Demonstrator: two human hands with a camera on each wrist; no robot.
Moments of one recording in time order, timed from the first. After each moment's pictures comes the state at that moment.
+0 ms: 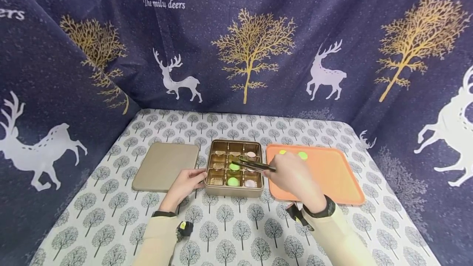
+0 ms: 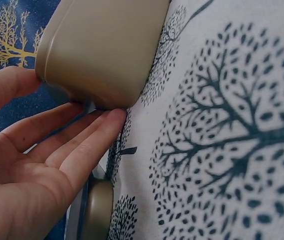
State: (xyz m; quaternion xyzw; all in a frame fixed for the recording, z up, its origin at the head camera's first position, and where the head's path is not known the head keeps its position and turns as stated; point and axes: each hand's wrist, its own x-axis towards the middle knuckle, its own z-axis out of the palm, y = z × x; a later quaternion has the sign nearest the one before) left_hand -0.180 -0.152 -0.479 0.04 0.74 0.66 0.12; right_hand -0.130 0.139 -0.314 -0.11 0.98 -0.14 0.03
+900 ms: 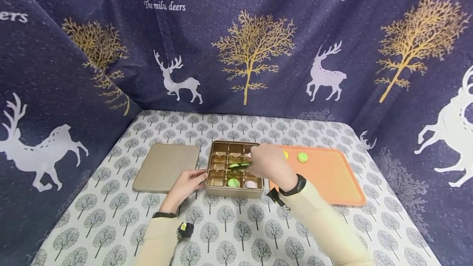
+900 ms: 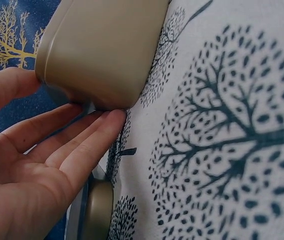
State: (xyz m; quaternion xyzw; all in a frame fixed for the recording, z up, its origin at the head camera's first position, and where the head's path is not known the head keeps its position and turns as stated) left_hand -0.179 -0.152 -0.479 0.04 0.74 0.66 0.11; right_hand -0.160 0.092 -0.301 -0.13 0.99 -0.04 0.10
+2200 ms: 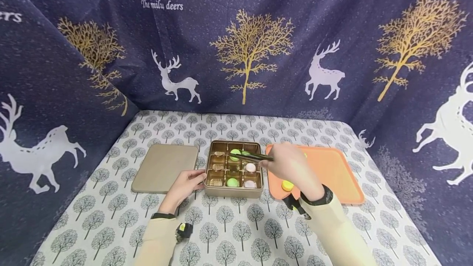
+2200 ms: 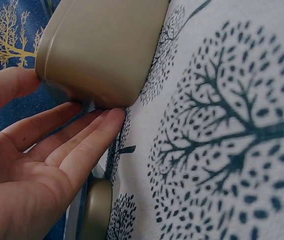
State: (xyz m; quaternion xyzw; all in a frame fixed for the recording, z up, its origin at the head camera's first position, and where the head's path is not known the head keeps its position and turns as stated) left_hand -0.179 -0.152 -0.478 0.04 0.75 0.65 0.11; right_hand -0.145 0.136 -0.296 -0.10 0.98 -0.15 0.04
